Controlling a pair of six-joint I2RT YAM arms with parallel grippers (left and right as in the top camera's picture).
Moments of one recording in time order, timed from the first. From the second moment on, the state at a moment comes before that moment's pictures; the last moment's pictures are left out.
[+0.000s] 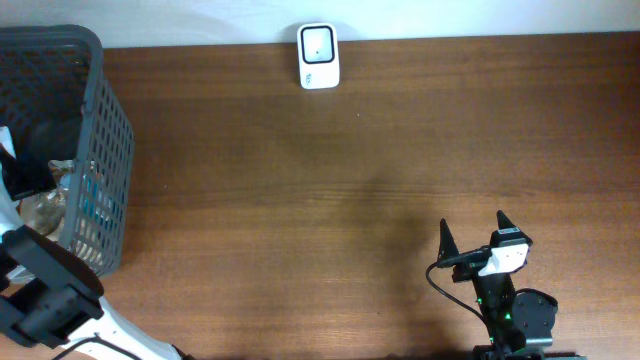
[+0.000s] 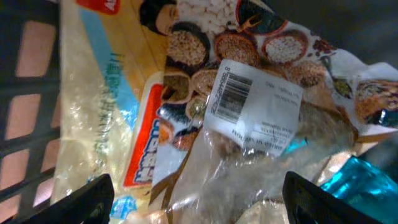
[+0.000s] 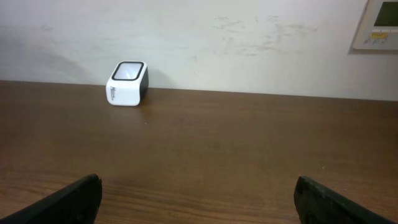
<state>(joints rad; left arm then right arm) 0.66 2.04 1.86 -1.10 -0.23 0.22 -0.01 0.01 0.01 -0.07 -0.13 -0.01</state>
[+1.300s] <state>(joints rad) 0.66 2.03 1.97 -0.96 -0.18 0.19 -0.01 0.01 0.01 -0.07 -0.13 -0.01</state>
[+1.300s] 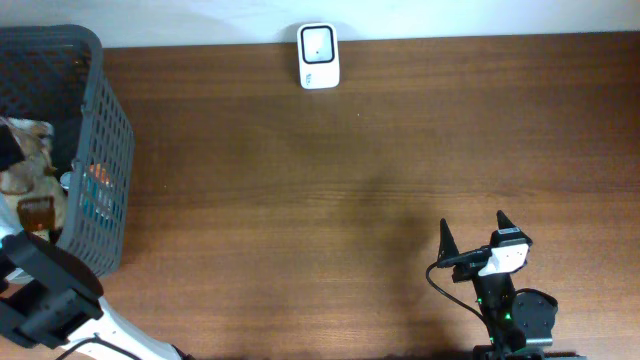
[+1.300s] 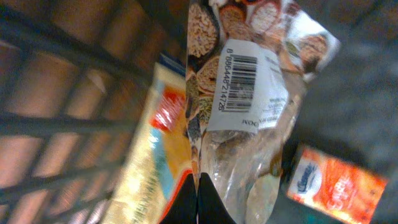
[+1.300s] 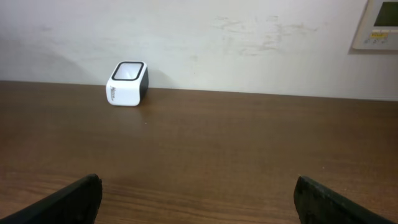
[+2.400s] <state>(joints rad) 0.29 1.51 2.15 -0.82 0.86 -0.41 -0.01 0.01 0.01 -0.07 -0.13 -0.01</state>
